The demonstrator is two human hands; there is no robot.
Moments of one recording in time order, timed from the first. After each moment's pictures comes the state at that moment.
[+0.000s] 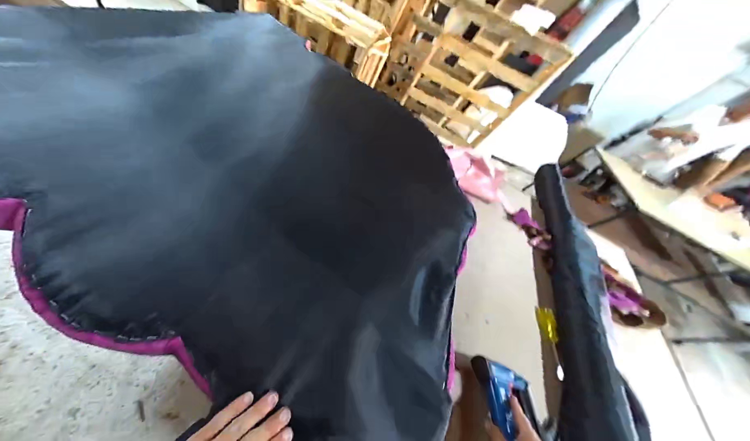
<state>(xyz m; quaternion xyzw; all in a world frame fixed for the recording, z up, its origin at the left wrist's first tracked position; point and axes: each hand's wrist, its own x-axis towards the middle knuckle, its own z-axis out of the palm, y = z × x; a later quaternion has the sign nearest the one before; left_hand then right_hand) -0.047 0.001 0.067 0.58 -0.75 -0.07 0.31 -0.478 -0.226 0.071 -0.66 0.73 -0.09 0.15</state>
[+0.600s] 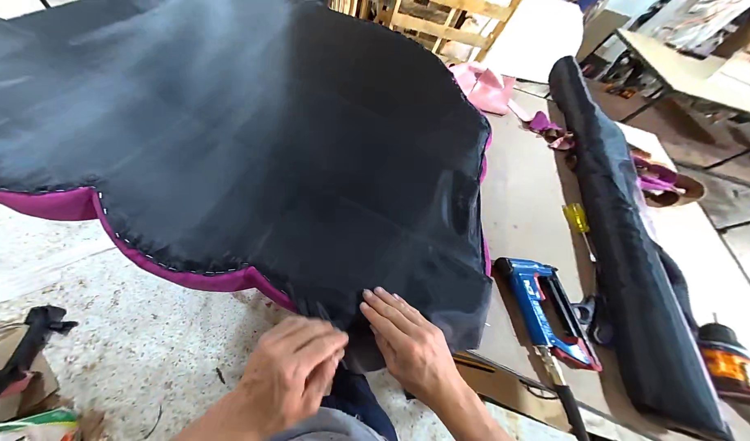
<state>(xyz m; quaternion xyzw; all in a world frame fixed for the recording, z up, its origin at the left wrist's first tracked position) -0.025 0.019 0.078 0.54 -0.75 -0.05 0.38 -0.251 -0.093 0.064 -0.92 0.27 -0.26 0.07</state>
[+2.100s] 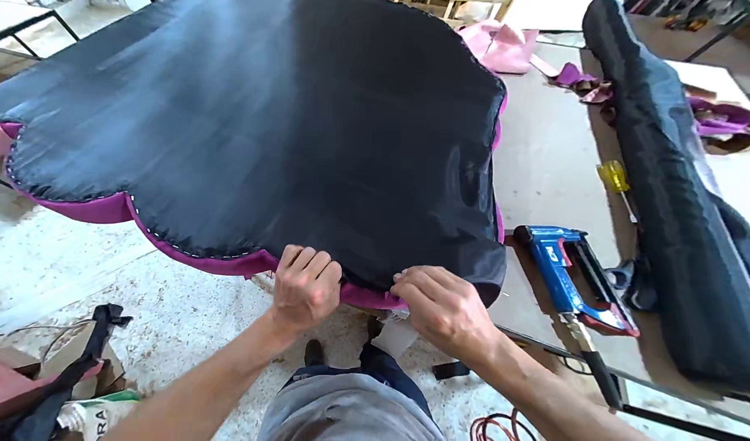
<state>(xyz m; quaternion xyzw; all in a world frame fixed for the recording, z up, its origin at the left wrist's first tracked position) -0.025 -0.037 0.080 0.56 -0.73 0.19 0.35 -0.273 -0.111 0.102 -0.94 0.18 -0.30 0.00</state>
